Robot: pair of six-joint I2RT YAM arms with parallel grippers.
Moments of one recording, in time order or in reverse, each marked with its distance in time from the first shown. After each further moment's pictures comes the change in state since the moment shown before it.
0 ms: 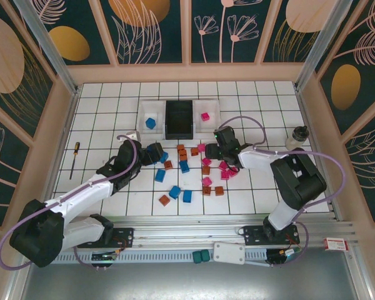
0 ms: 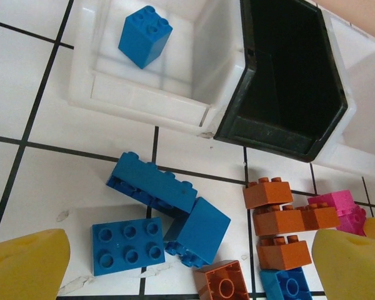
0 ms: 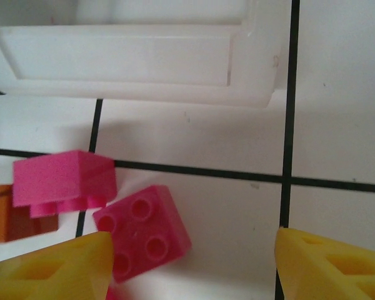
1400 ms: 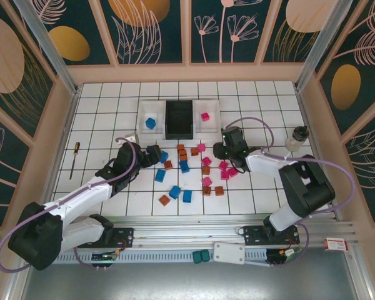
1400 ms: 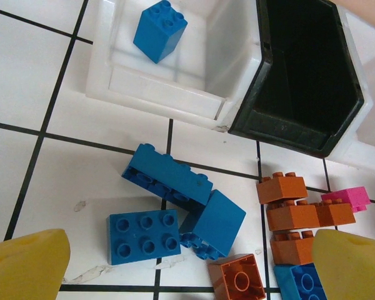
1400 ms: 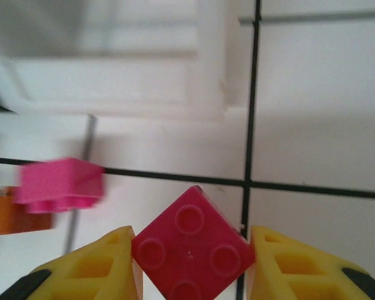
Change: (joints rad) left arm 0.000 -0.027 -0.026 -0.012 -0.024 0.000; right arm -0.051 -0.138 -0.083 0.063 -0.045 -0.038
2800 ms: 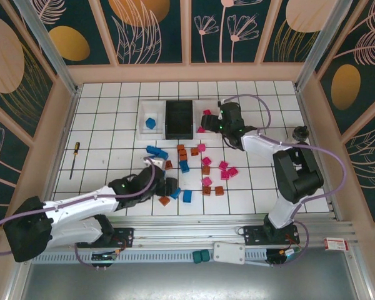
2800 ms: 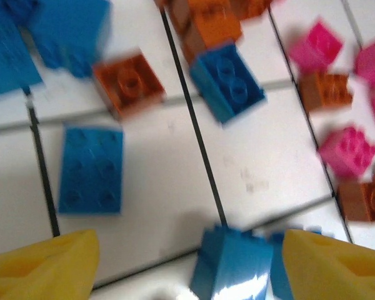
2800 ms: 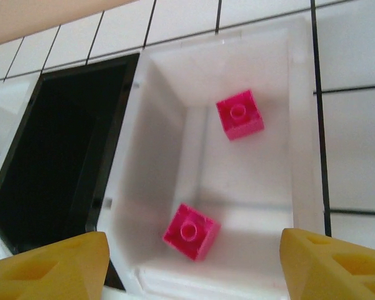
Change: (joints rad) left arm -0.439 -0.011 -0.014 -0.240 -0.002 -0.020; right arm -0.055 0.175 0.289 0.078 -0.090 0.072
